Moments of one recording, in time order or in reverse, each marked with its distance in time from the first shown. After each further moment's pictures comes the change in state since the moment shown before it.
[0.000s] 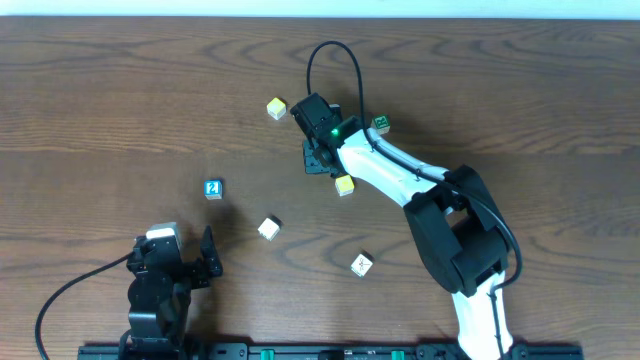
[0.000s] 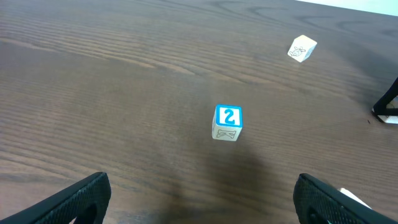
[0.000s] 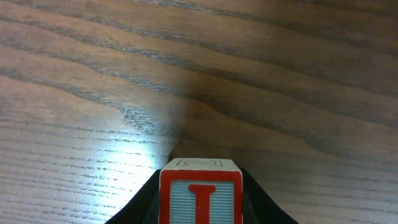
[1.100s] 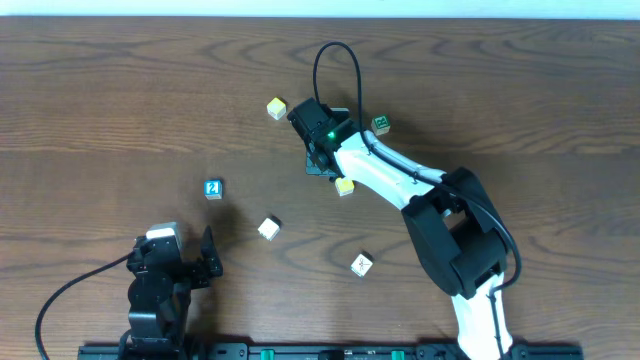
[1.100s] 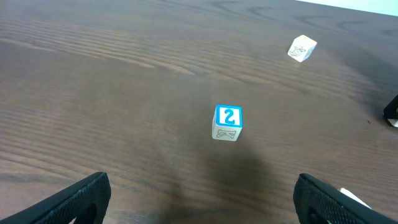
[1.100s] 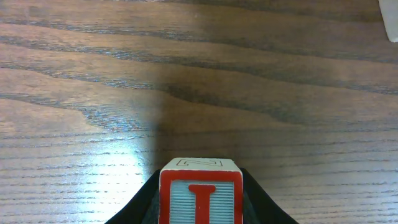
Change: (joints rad) left arm 0.000 0.000 0.000 0.000 0.000 0.000; right arm 0.021 -0.004 -0.004 -0.049 0.086 0.133
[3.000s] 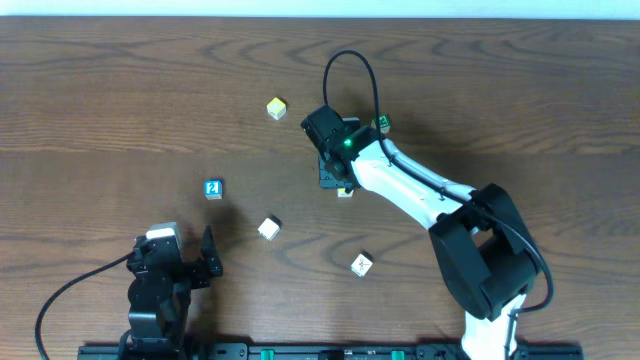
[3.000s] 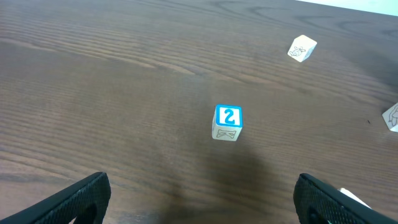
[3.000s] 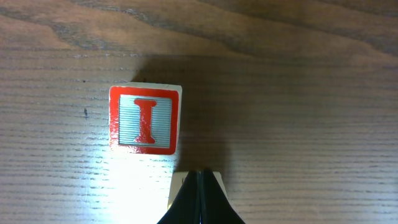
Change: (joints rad) left arm 0.000 0.000 0.000 0.000 0.000 0.000; right arm -0.010 -0.153 -0.137 -0.057 -0.035 -0.068
